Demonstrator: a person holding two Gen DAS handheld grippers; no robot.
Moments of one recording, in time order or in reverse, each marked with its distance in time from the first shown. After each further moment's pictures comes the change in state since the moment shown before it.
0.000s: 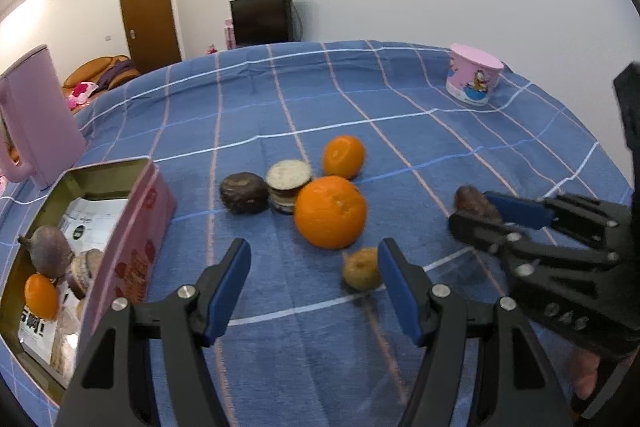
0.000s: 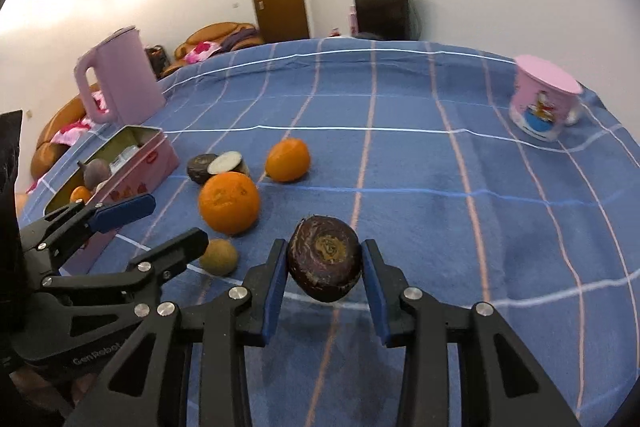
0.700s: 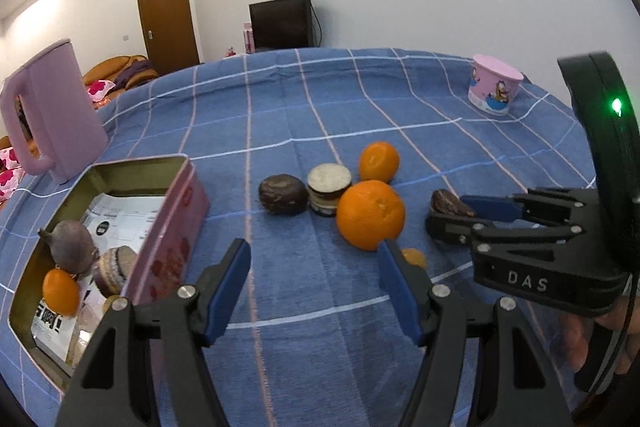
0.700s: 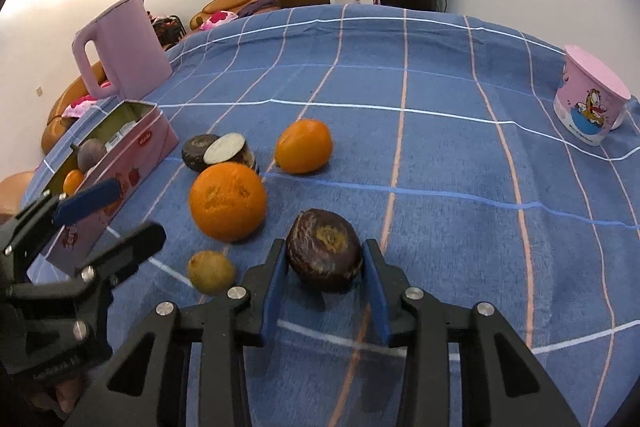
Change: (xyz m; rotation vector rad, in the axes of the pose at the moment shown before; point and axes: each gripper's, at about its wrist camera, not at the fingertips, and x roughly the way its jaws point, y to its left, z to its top) left arm -0.004 0.021 -0.001 -0.032 -0.018 0.066; right arm 0.045 0.008 0.023 -0.041 0.110 0.080
